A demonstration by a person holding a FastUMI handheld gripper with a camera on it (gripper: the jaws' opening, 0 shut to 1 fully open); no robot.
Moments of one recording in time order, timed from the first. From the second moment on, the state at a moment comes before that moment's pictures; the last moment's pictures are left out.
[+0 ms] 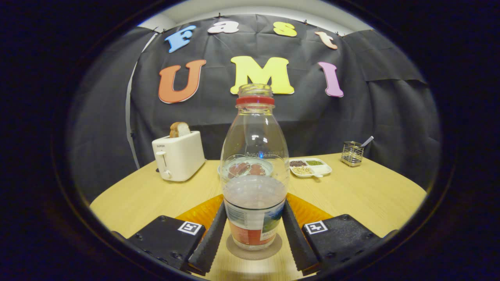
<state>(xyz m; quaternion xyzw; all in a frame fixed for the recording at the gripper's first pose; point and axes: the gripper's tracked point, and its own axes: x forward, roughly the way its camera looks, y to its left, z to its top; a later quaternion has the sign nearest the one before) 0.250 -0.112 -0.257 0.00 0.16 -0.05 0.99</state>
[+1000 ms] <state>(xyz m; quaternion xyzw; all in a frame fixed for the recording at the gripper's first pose) 0.240 -0.106 -0.230 -0.01 0.15 -0.03 0.99</state>
